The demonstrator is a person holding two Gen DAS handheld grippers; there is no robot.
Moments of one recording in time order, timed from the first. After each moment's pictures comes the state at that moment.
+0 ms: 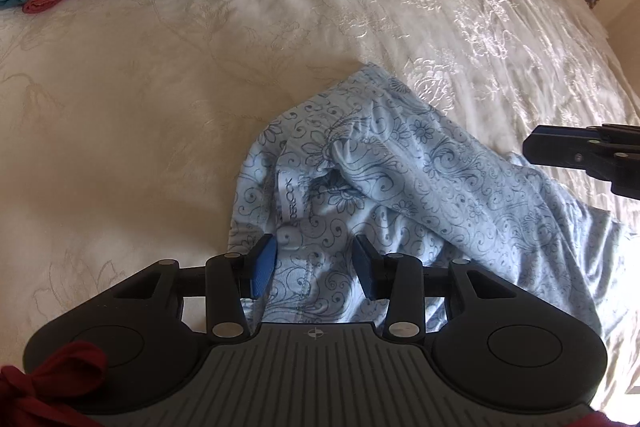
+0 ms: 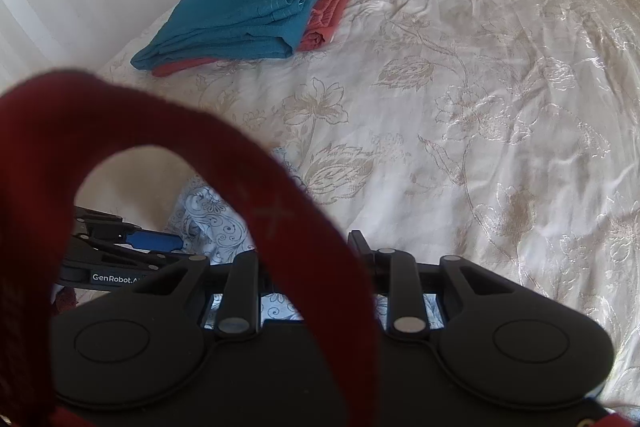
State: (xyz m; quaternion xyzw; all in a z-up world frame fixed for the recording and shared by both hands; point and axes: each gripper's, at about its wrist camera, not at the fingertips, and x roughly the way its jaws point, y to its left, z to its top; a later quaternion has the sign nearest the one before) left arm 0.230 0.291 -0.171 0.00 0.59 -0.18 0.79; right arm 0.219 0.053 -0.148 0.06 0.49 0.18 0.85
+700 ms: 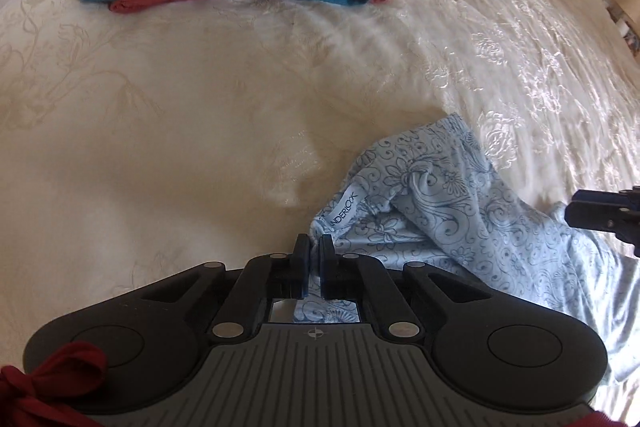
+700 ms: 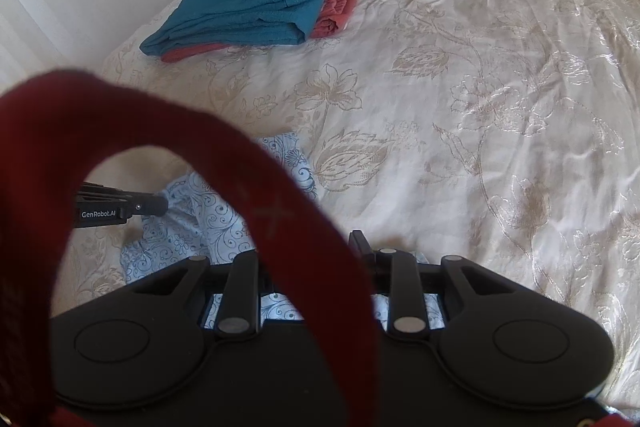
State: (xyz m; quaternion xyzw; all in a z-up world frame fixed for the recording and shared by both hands) left arm 0.229 0.331 -0.160 -0.03 0.55 -0.10 0.83; right arm 0.222 0.061 -0.156 0.05 0.49 0.20 0.84
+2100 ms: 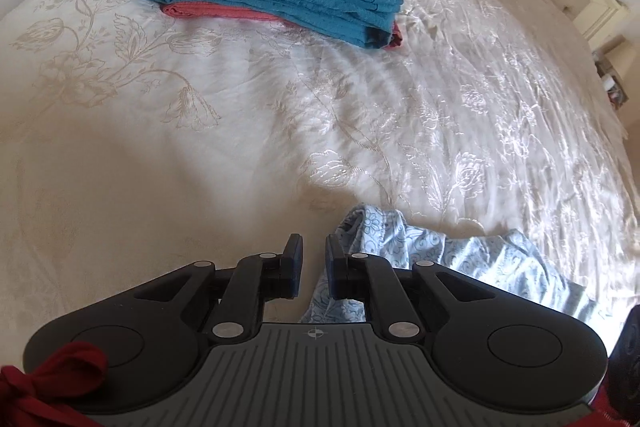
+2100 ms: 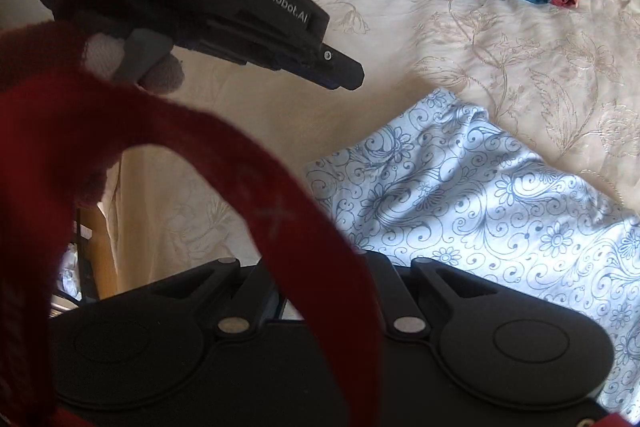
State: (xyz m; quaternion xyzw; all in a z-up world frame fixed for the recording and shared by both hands) left arm 0.213 0.375 -0.116 -0.10 0.53 -0.11 0.83; right arm 0.134 0.206 -0.171 -0.01 0.49 0.37 0.79
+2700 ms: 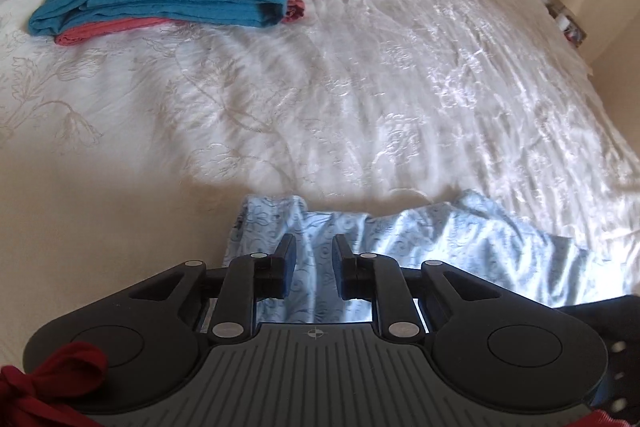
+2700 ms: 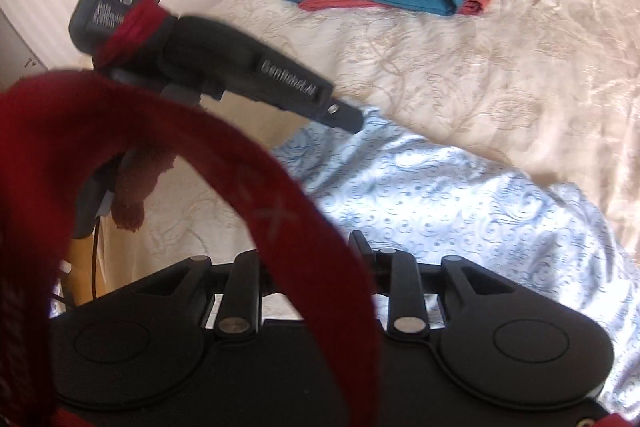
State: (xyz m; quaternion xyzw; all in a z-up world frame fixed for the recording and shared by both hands) left arm 0.211 0.305 -0.133 -0.03 0.53 -0.17 0.83; right arm 0.114 0.120 -0.134 0.02 0.47 0.30 0.83
